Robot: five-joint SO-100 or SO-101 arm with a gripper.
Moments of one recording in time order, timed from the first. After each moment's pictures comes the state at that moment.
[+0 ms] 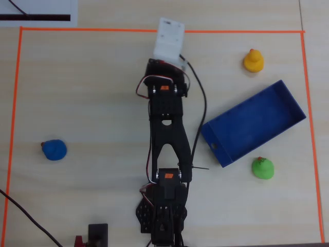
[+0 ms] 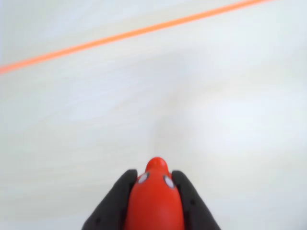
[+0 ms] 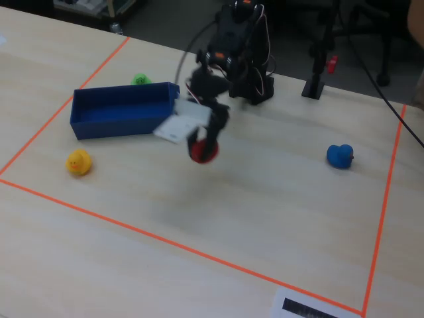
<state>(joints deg) 5.7 94.9 94.1 49.4 -72.4</state>
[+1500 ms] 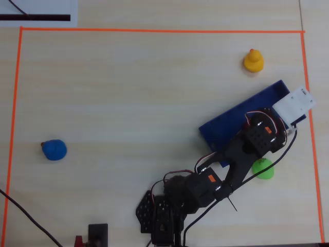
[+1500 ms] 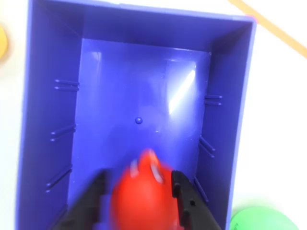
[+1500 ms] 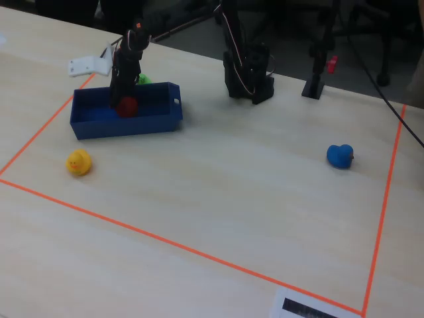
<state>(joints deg) 57.5 83.0 95.6 41.0 -87.6</state>
